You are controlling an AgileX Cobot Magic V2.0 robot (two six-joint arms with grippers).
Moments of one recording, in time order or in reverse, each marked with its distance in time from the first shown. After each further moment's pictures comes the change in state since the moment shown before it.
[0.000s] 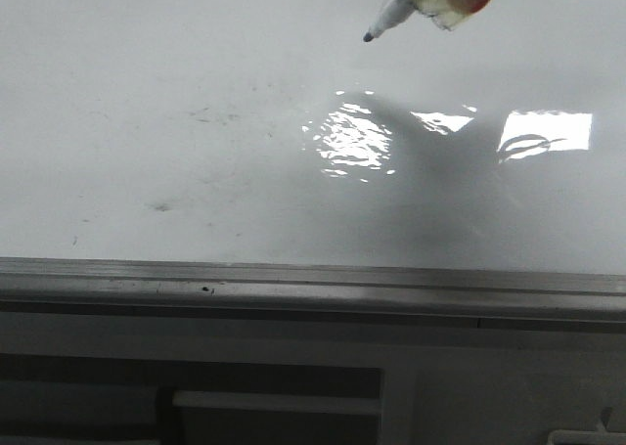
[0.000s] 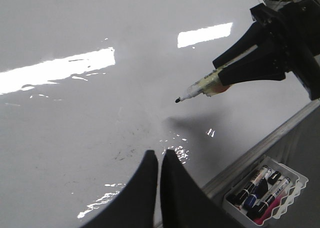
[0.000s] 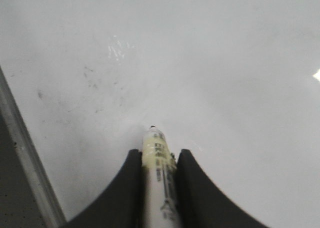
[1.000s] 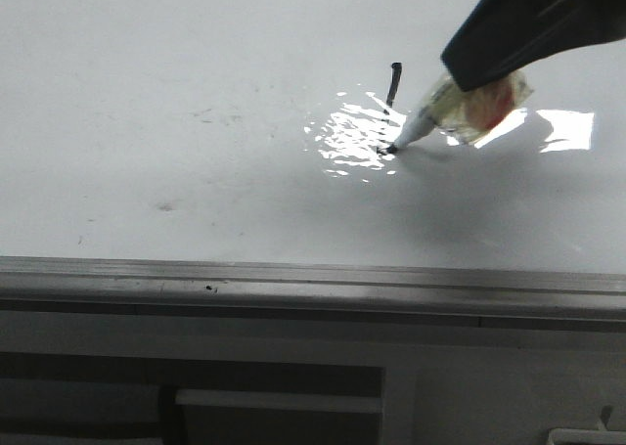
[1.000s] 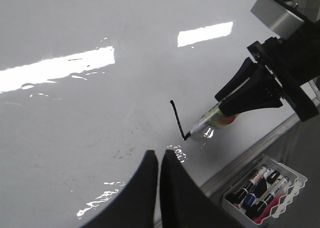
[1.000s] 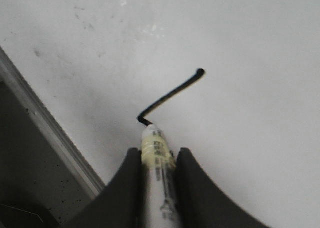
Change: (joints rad) left arm 0.000 0.000 0.000 -0.002 0.002 0.000; right arm -0.052 0.044 0.054 0.072 0.107 0.167
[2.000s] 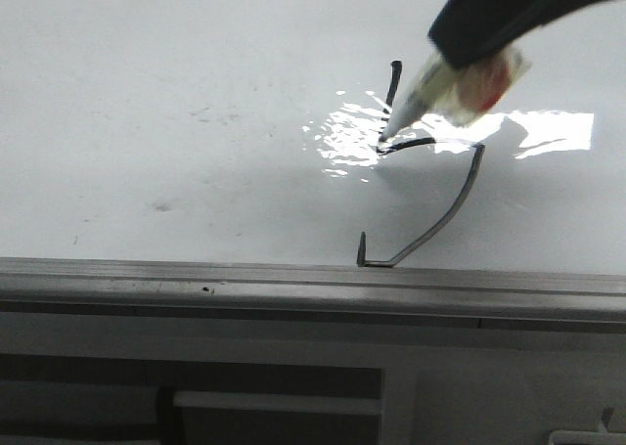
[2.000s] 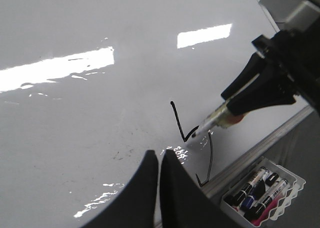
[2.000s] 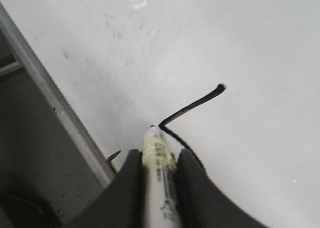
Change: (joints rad) left arm 0.000 -0.002 0.000 -0.012 0.000 0.000; right arm 0.144 -0.023 -0.081 -0.051 0.096 0.030
